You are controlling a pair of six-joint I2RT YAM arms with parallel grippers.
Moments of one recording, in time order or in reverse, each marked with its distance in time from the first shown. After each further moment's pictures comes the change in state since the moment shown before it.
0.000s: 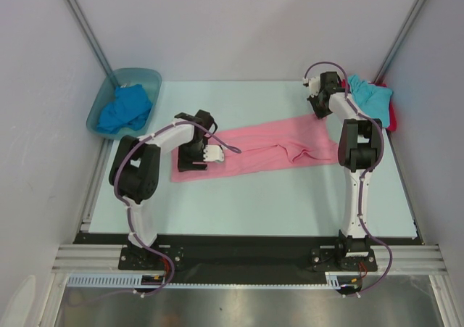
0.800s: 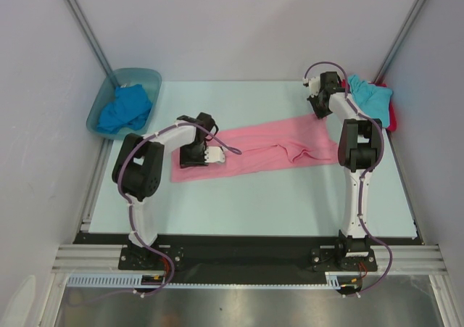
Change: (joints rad) left arm 0.000 0.042 -0.014 0.057 -0.002 -0.024; right arm 0.000 0.000 0.000 0.000 0.001 0.000
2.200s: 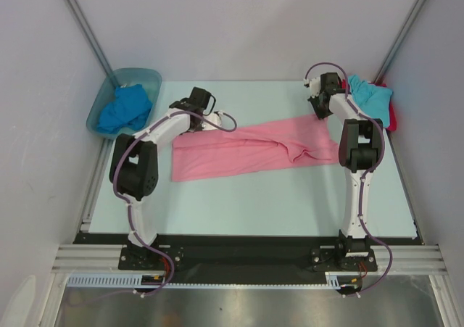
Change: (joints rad) left arm 0.050 -0.006 0.183 0.248 -0.270 0.042; right arm 0.000 -0.019 -0.039 0.028 0.021 0.001
